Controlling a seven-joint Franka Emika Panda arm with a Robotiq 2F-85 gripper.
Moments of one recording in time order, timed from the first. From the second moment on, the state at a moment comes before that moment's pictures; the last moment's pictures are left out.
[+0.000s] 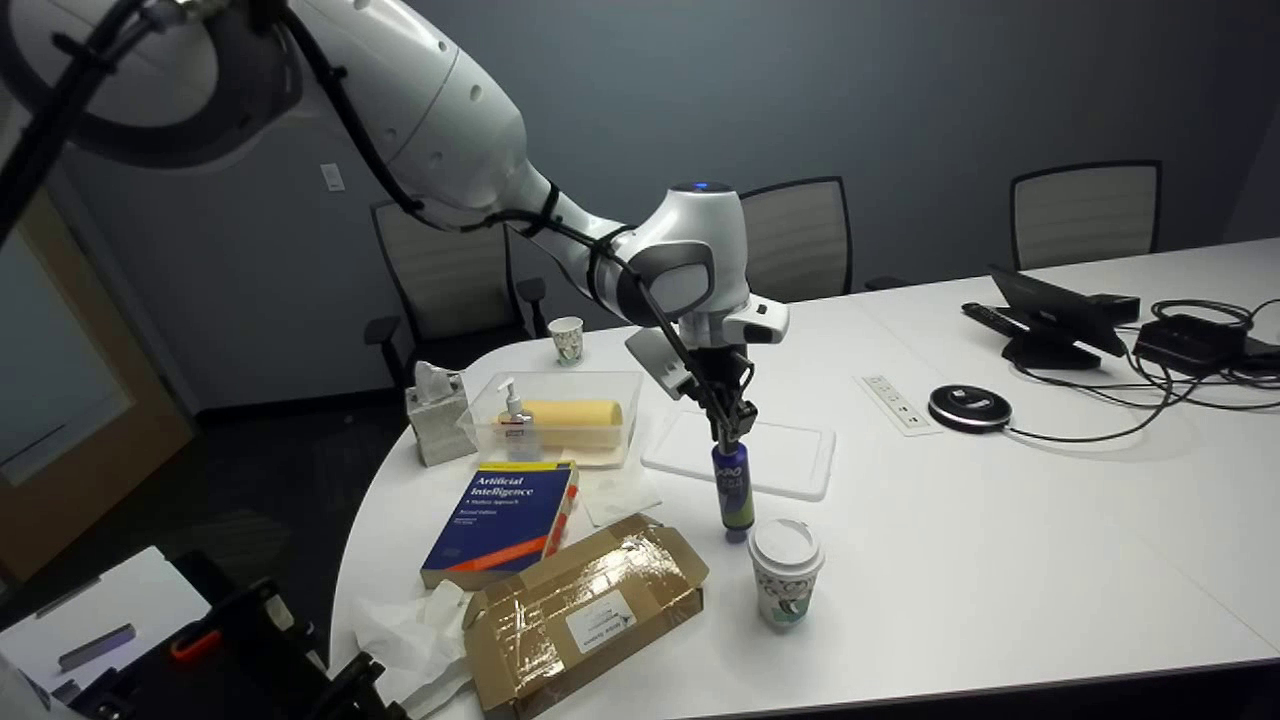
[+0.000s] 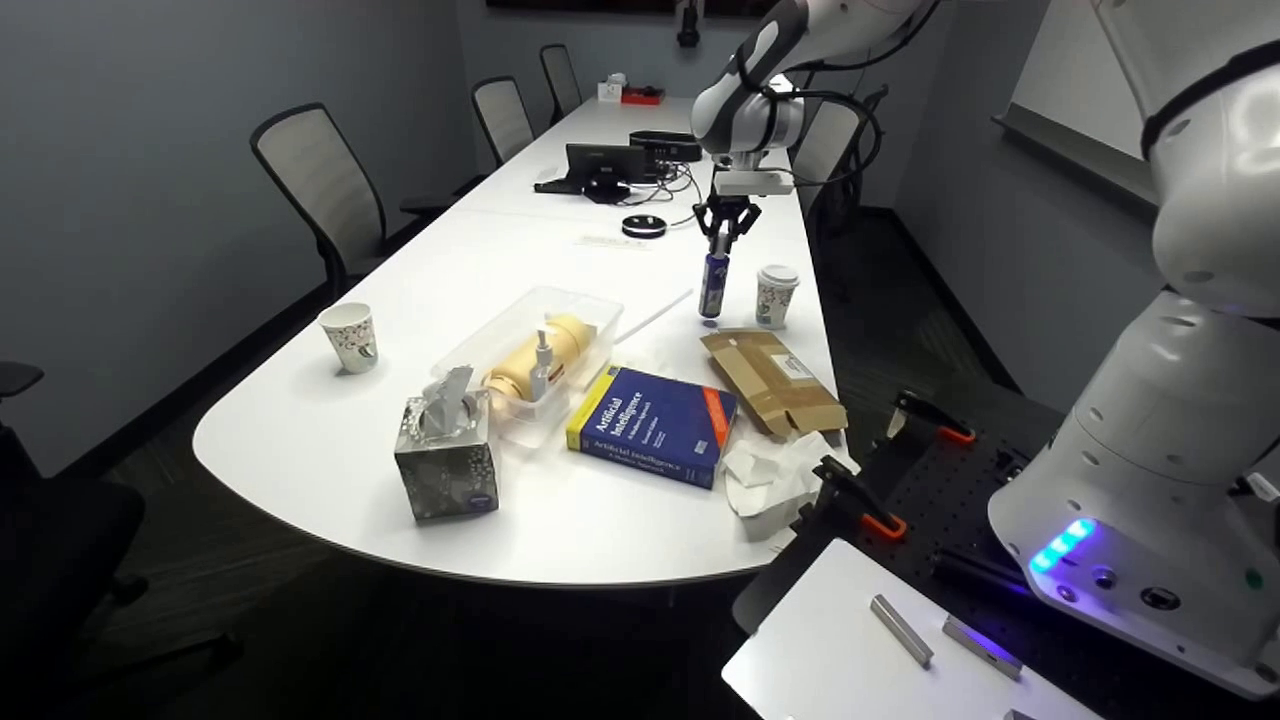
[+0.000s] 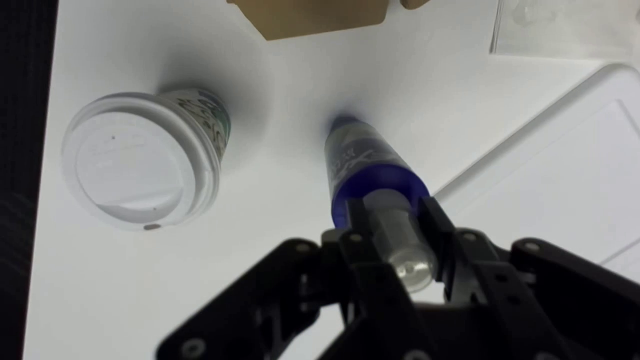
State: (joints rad) arm -0.30 0.80 -0.13 -1.56 0.12 2.44 0.11
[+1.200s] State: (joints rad) arm -0.23 0.79 -0.15 -1.44 0.08 2.28 0.15
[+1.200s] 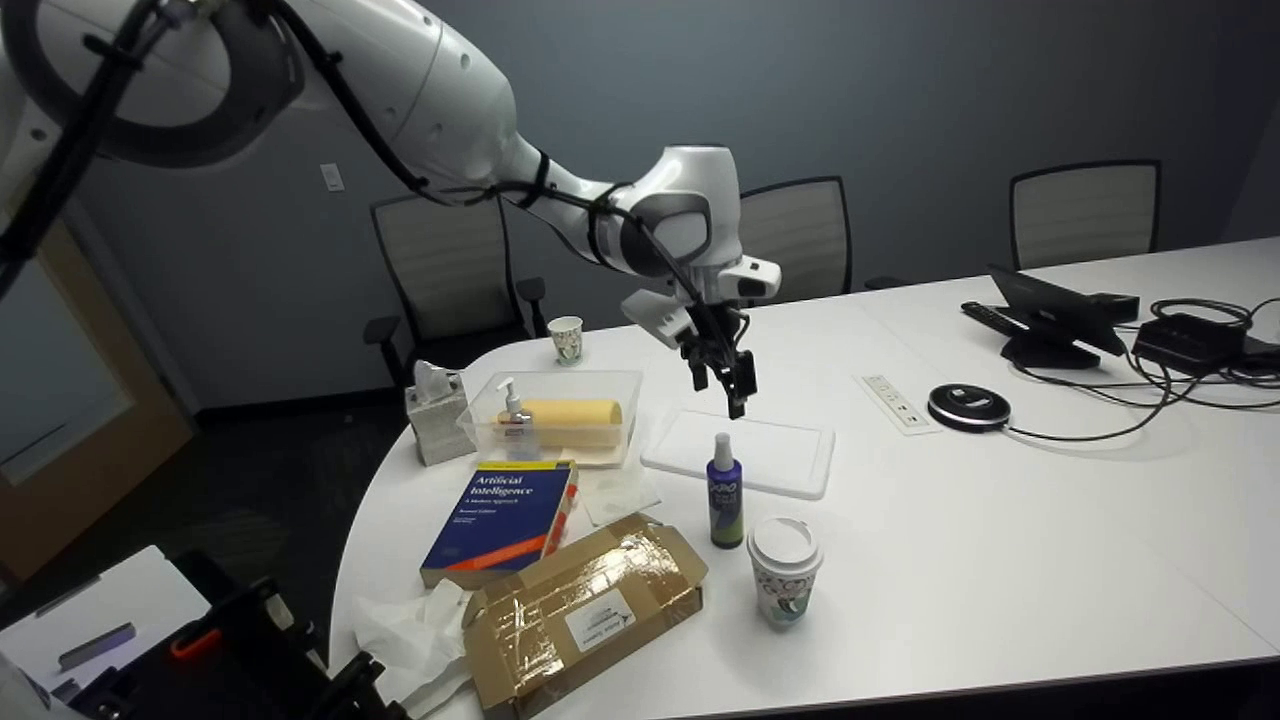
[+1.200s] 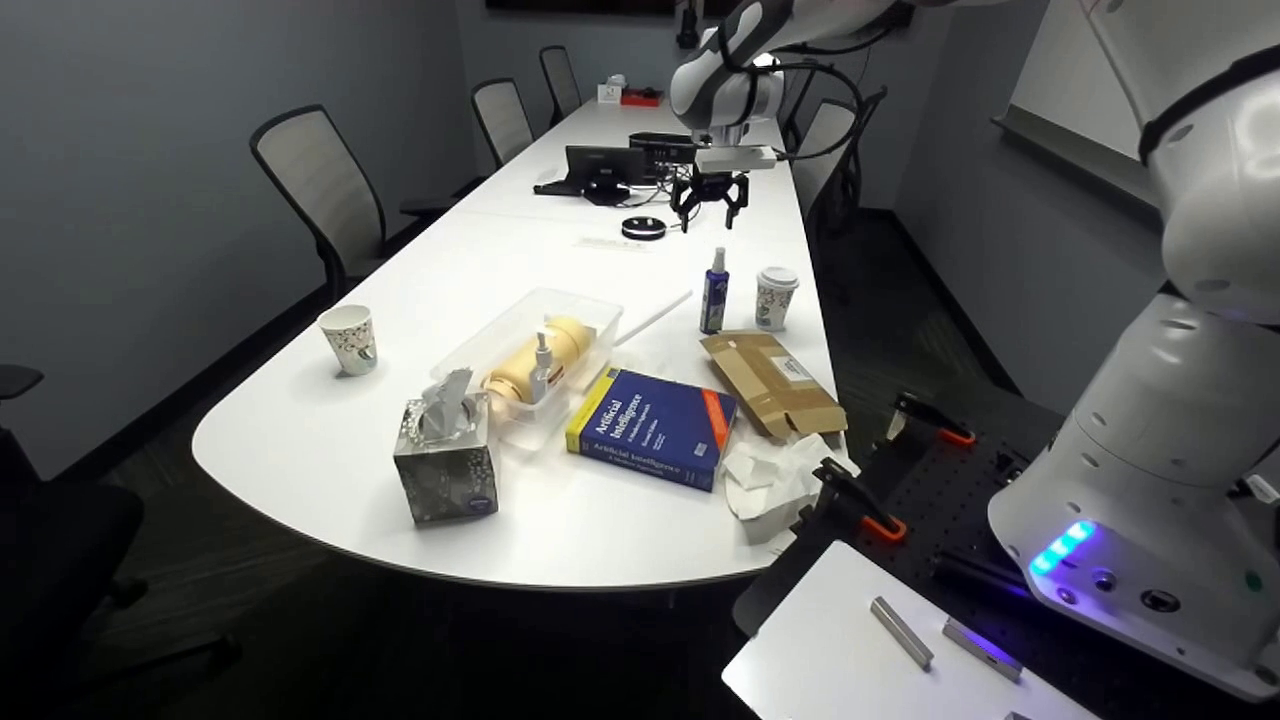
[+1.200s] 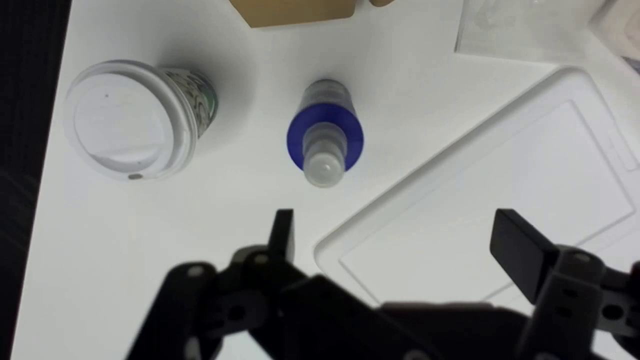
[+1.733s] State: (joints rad) arm -0.03 0.56 -0.14 -1.60 -0.03 2.24 0.17
